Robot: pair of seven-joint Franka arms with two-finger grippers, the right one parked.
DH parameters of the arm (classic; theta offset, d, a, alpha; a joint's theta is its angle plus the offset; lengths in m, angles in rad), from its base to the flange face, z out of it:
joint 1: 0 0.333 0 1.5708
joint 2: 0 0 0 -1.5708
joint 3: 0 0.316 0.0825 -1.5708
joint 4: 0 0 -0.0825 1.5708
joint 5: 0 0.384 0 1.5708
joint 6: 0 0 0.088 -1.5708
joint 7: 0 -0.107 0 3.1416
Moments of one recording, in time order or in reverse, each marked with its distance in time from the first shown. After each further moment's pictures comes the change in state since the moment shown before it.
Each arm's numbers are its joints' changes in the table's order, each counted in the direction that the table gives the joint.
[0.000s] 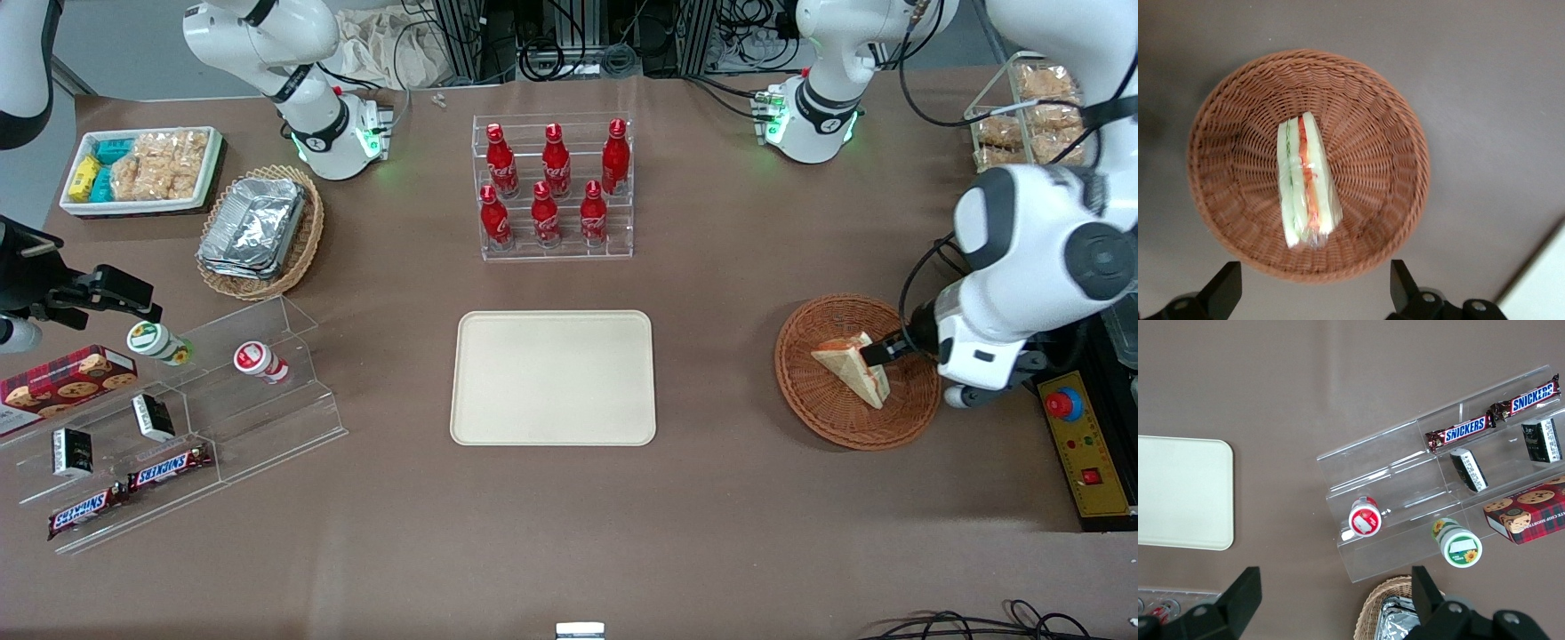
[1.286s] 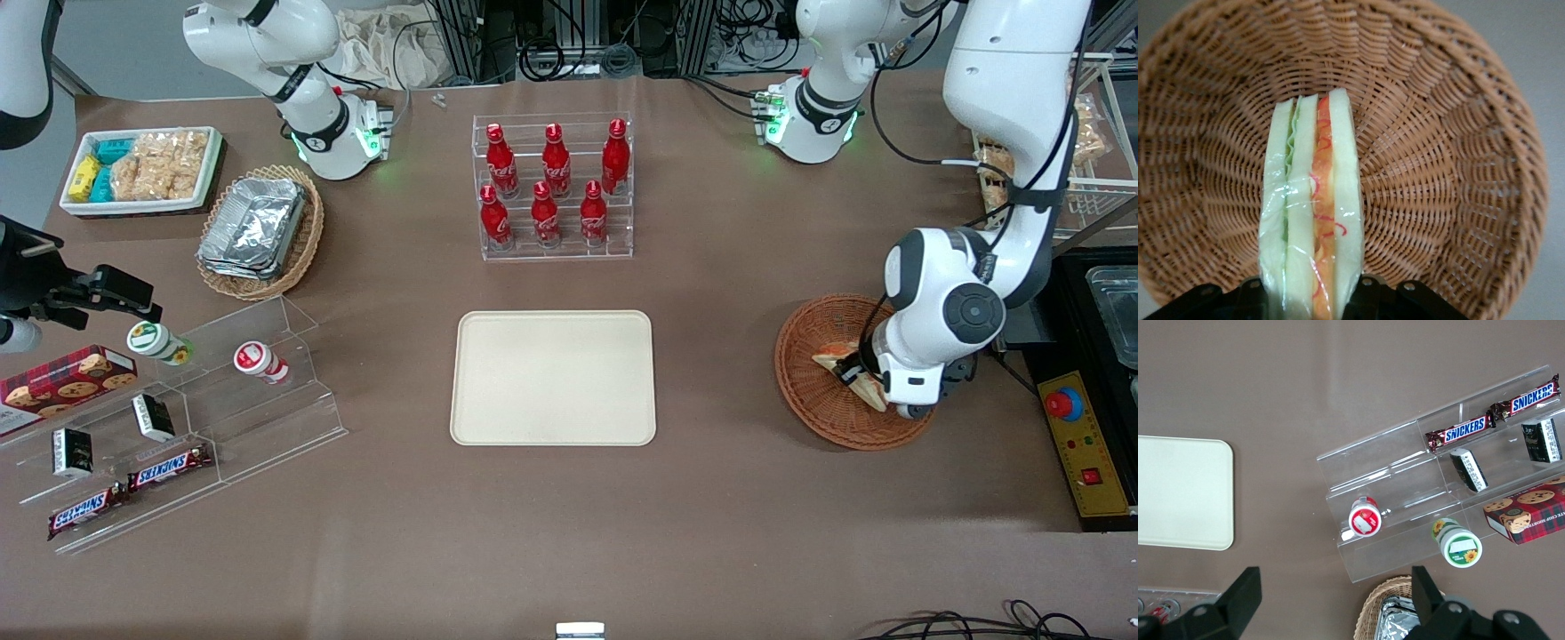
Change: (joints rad) arm -0.002 -0.149 -0.001 0.080 0.092 0.178 0.247
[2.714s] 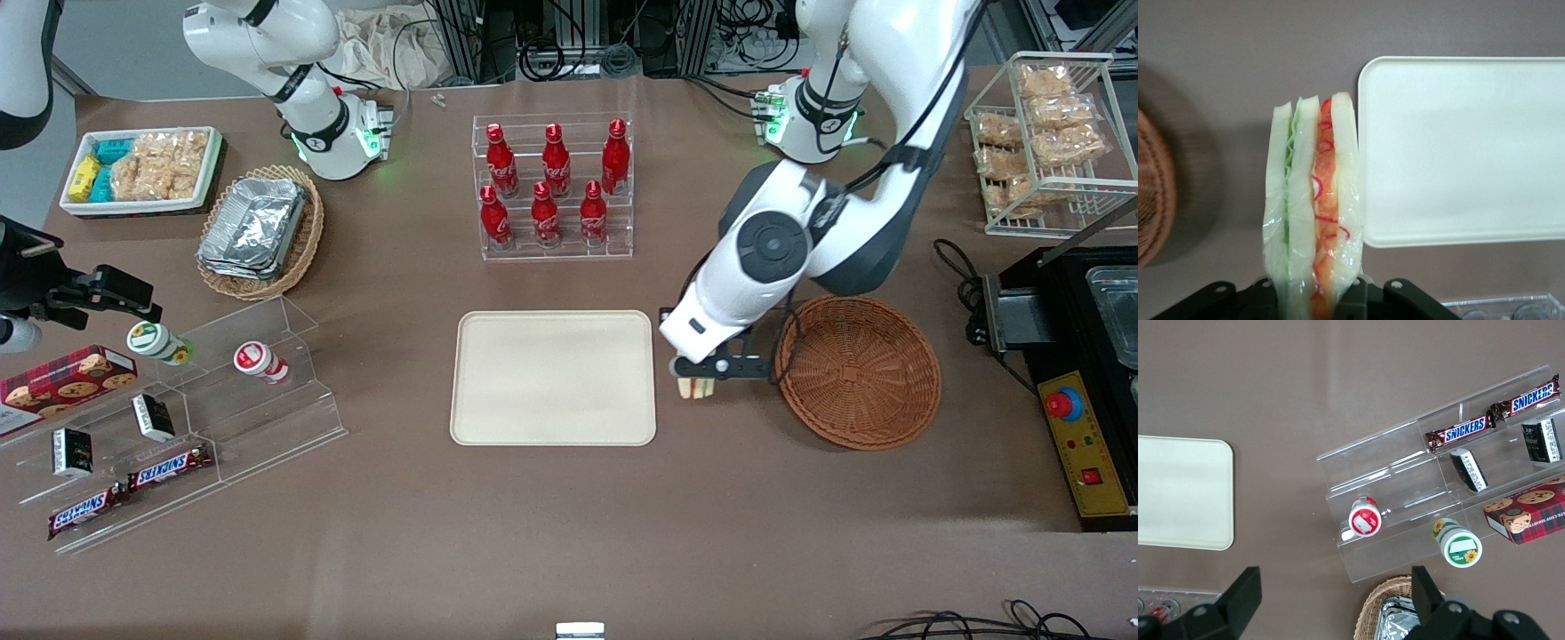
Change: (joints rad) arm -0.170 -0.077 -0.349 -0.384 0.001 -0.268 -0.225
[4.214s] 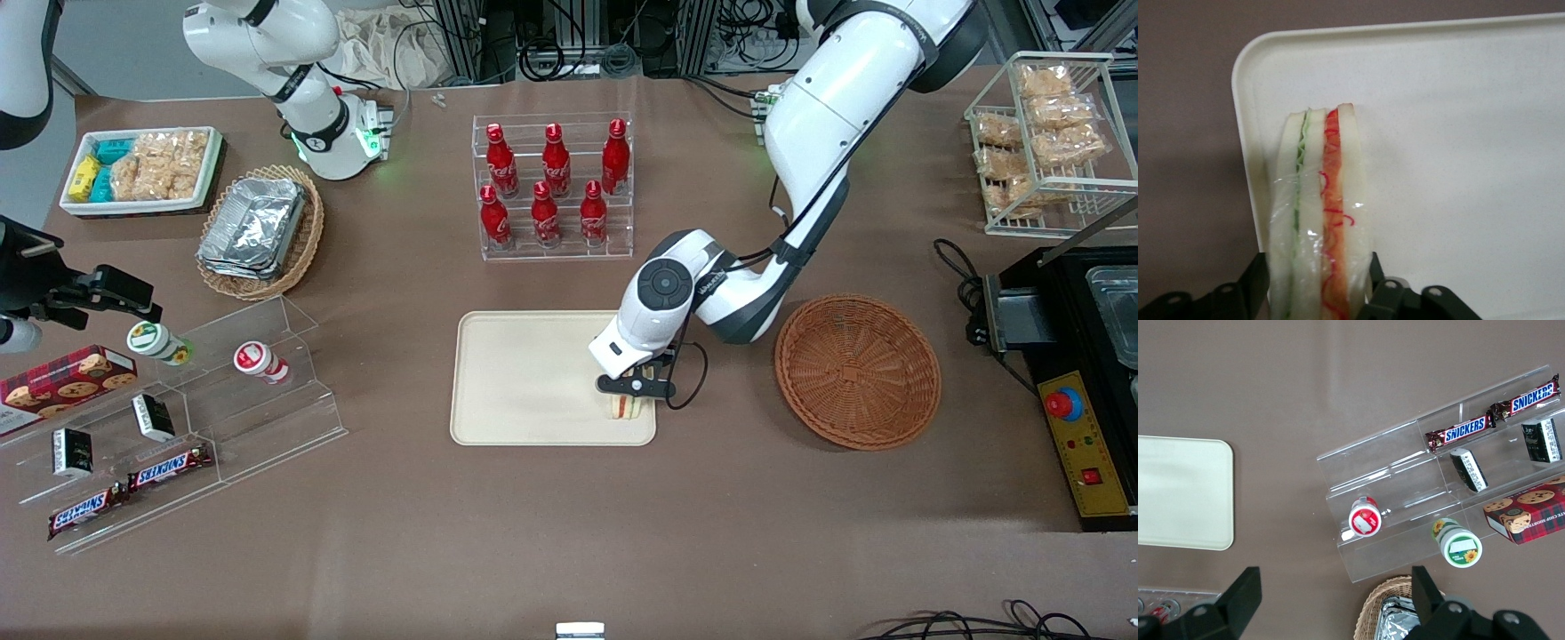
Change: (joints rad) arm -0.115 -0.269 0.002 0.015 0.202 0.362 0.126
